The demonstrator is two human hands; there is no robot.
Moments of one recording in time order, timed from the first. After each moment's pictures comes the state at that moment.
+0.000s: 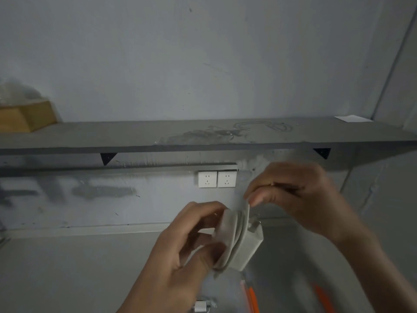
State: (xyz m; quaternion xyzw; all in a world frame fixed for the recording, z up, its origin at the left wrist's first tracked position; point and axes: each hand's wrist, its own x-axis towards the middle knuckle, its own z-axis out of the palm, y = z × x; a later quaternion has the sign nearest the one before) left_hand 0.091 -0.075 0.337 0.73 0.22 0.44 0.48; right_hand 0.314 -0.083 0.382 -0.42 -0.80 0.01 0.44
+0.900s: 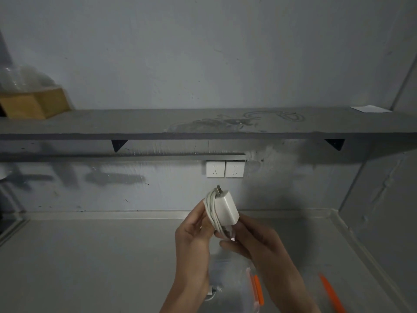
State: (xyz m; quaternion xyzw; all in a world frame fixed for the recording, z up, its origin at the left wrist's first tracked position) left_hand 0.134 -0.050 0.266 0.48 0.35 0.57 0.58; right_hand 0.248 -0.087 0.264 -0.46 -0.47 0.46 0.60
